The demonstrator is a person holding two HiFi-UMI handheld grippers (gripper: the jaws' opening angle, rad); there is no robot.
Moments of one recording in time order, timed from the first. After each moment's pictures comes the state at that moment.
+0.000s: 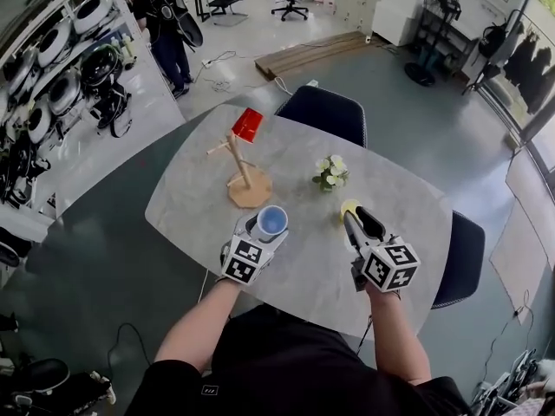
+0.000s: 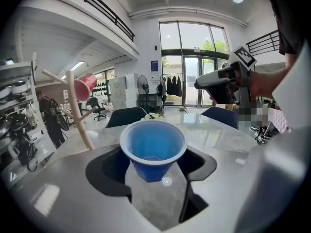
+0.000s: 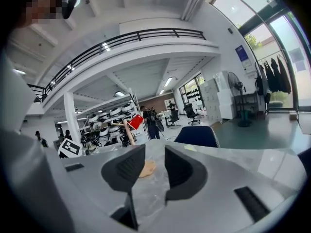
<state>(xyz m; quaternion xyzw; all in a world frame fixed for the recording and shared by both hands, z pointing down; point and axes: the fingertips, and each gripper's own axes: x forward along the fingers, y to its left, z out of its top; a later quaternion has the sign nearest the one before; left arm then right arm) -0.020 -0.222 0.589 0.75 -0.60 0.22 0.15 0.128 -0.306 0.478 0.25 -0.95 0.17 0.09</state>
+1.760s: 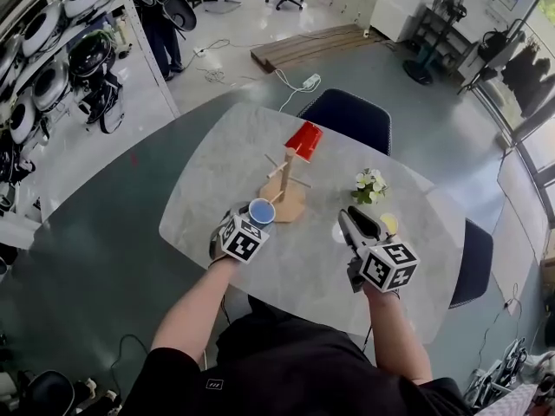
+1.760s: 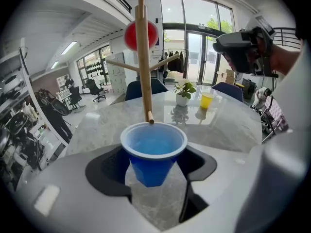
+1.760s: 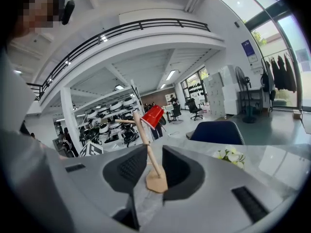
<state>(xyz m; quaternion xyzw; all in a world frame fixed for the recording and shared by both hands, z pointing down) -0.208 -0.215 0.666 0.73 -0.55 0.34 0.23 -0.042 -0.279 0.481 0.24 -0.95 0.17 0.13</state>
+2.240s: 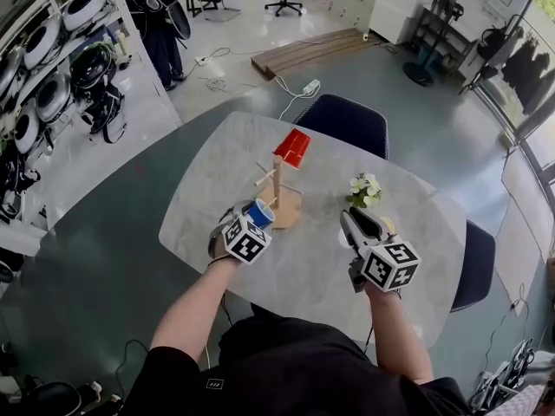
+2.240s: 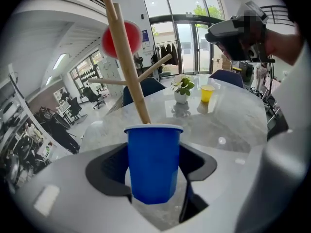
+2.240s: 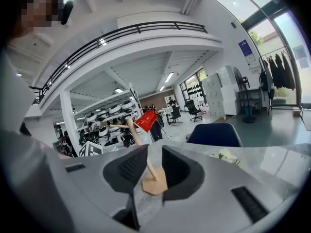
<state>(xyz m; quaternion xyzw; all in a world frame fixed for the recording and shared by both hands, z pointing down) -0.200 -0.237 0.654 0.72 -0.54 0.40 0.18 -0.022 -0.300 0.476 0.25 -0.95 0.18 0.11</state>
